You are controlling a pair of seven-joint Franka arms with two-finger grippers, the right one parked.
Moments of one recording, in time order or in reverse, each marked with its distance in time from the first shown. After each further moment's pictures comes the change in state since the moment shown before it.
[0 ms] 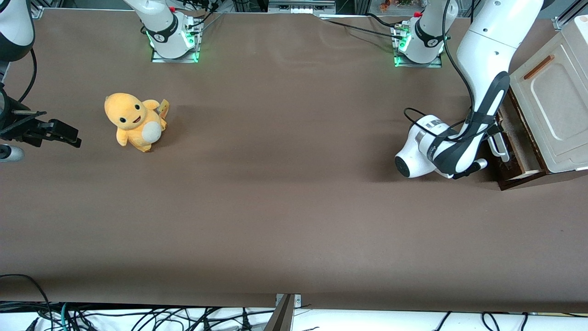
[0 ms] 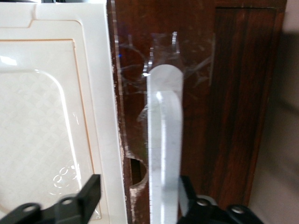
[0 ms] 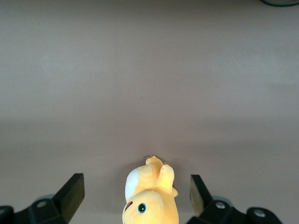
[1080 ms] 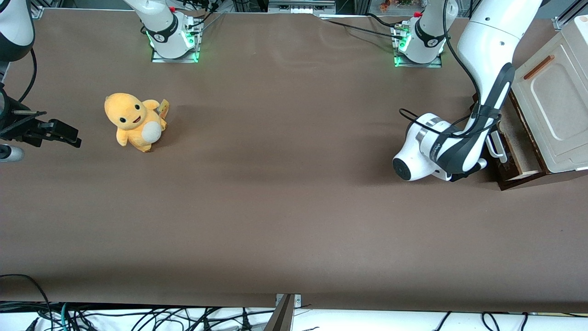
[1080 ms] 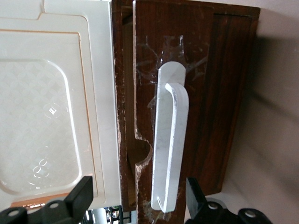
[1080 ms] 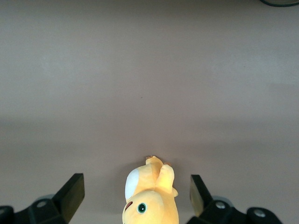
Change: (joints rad) arm -0.015 -0.010 -0.026 0.099 -0.123 -0.001 0.003
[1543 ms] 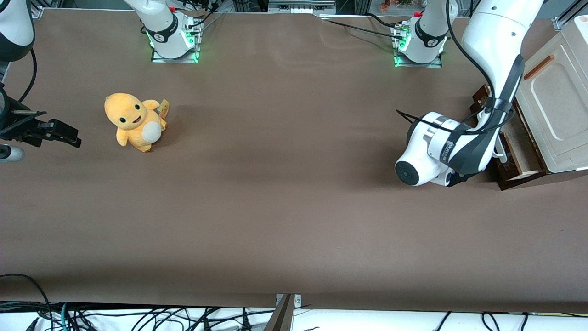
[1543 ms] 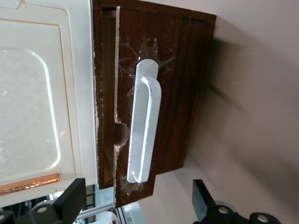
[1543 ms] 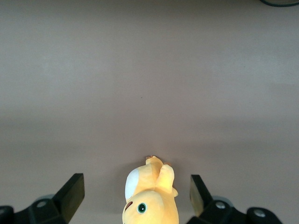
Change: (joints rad) arm -0.003 -0.008 -0.017 0.129 -0.143 0.030 0.009
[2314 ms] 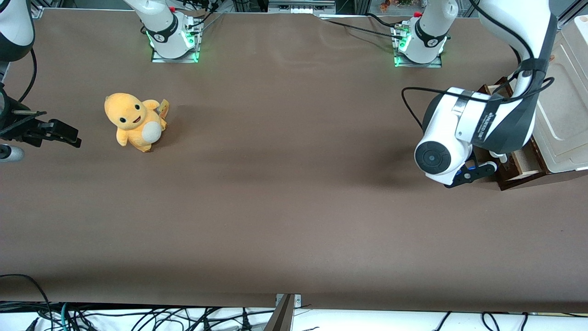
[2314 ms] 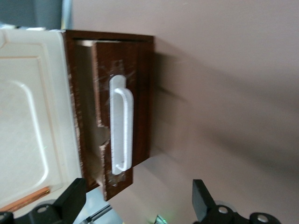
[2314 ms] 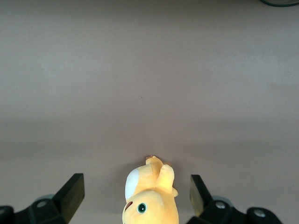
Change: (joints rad) arm 0.005 -0.135 -0.005 0.084 -0.181 0.122 0.282
